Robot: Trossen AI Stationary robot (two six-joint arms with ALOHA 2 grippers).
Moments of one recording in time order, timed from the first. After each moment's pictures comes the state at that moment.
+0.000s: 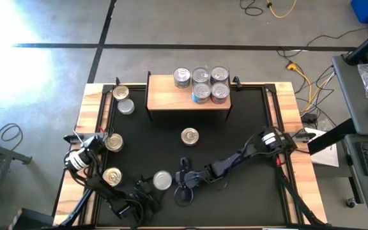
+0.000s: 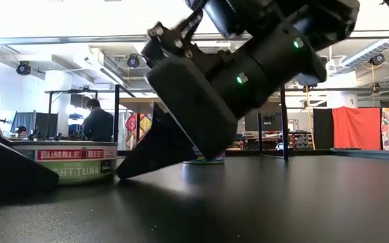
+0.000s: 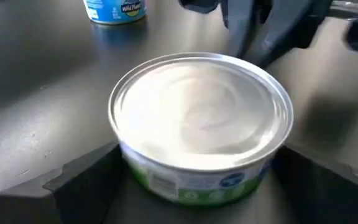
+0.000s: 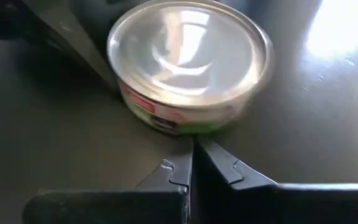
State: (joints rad) left arm -0.94 2.13 1.01 -0.38 -1.14 -1.55; right arm 0.37 2.23 1.28 0.31 0.25 0.18
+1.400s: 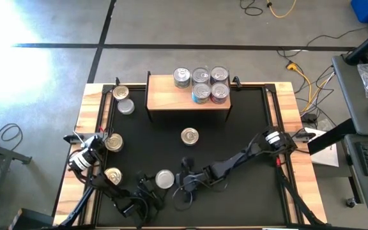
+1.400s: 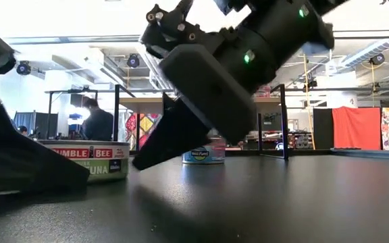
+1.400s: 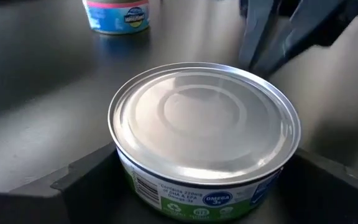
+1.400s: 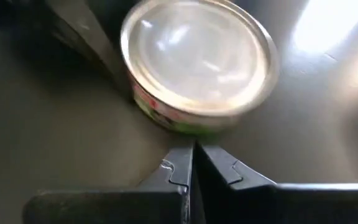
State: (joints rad) left arm -0.90 2.14 1.02 -0.34 -1.19 -1.55; right arm 0.39 2.18 1.35 0.05 0.32 0.16
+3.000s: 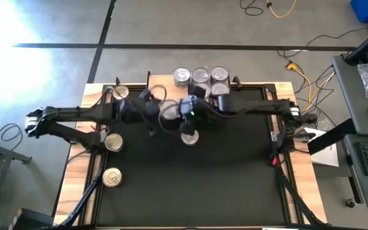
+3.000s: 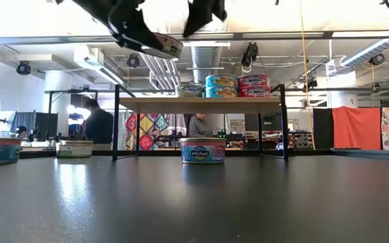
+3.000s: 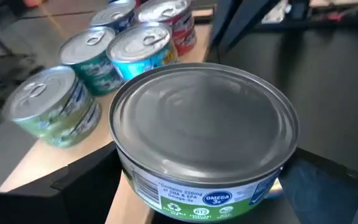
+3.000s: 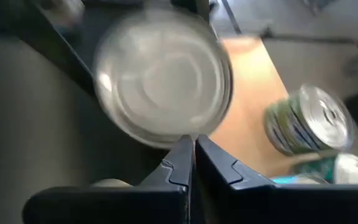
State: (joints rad) left arm 0.14 1.15 0.93 -0.27 -0.26 0.12; right arm -0.03 1.89 1.94 -0.88 0.42 -0.04
